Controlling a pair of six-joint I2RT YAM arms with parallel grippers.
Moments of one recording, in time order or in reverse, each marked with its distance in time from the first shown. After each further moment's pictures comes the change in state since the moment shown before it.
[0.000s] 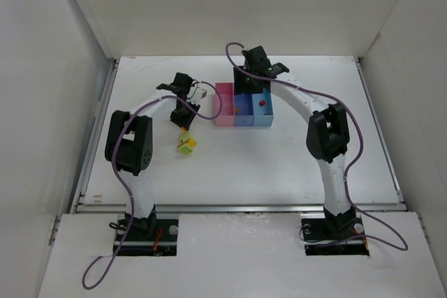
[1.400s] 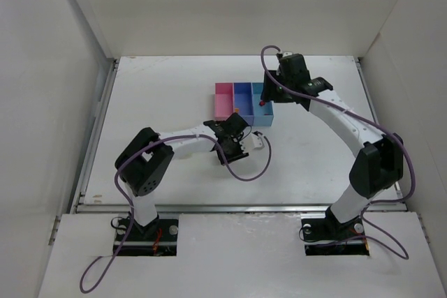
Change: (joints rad) left arm -0.546 -0.119 -0.250 0.190 0.069 0.271; right arm -0.074 -0.546 -0.528 0.077 0.043 0.023
